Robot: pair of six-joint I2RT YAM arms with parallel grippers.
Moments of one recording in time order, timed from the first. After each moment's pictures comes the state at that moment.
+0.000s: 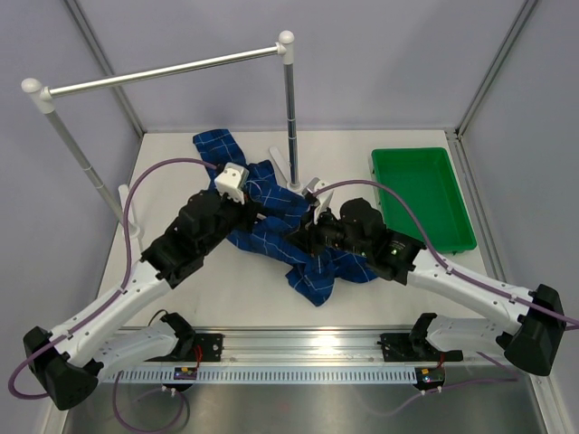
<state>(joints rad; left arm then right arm) -0.71 0.93 0.88 -0.21 -0.15 -0.24 0.93 1.15 0.92 -0.04 -0.15 0.22</state>
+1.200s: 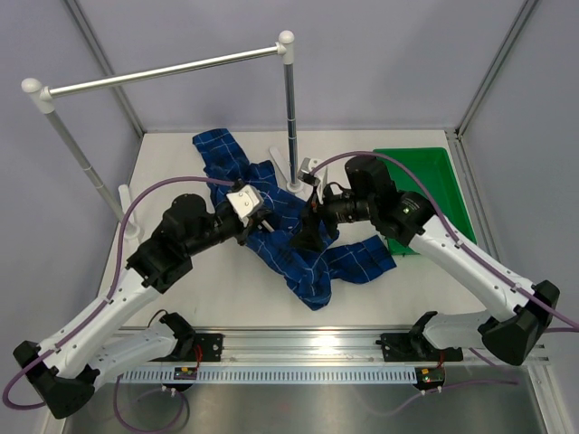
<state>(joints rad) -0.71 0.86 0.92 -0.25 0.25 0.24 0.75 1.25 1.28 -0.51 -0.57 -0.04</state>
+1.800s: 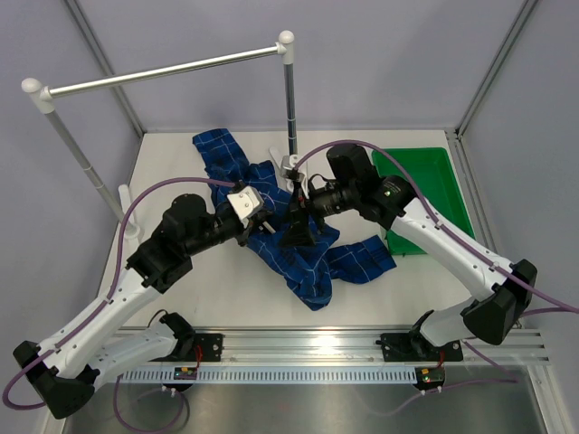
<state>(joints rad) -0.71 0.86 0.92 -0.25 0.28 0.24 0.76 1.43 1.46 -0.60 -0.81 -0.13</state>
